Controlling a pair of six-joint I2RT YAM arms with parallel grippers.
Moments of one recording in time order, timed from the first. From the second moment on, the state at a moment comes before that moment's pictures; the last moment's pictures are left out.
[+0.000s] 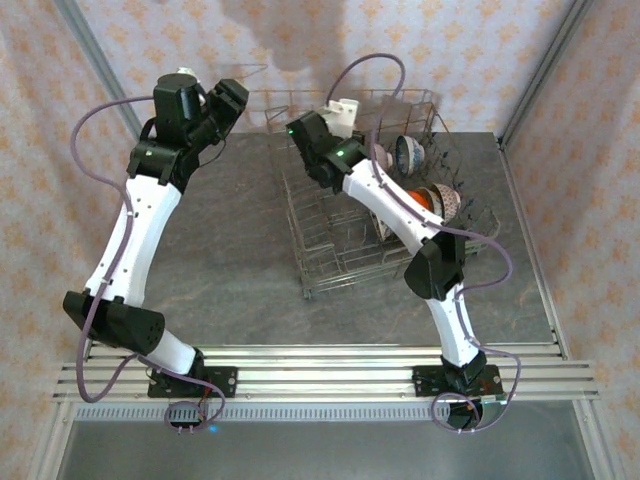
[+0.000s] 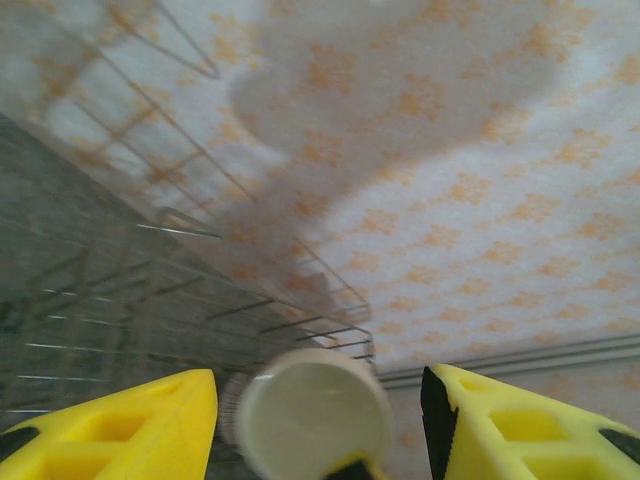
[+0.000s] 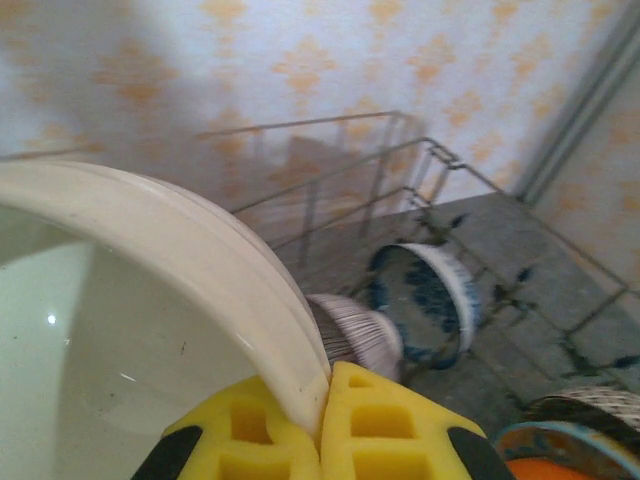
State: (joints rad) left arm -0.15 1.52 1.78 -0.56 0.07 -1.01; right arm 0.71 2.16 2.27 -0.89 1.04 0.57
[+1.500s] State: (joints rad) left arm -0.39 1.63 1.30 -0.62 0.22 -0.59; right arm 0.65 2.42 2.46 -1.34 1.36 0.84
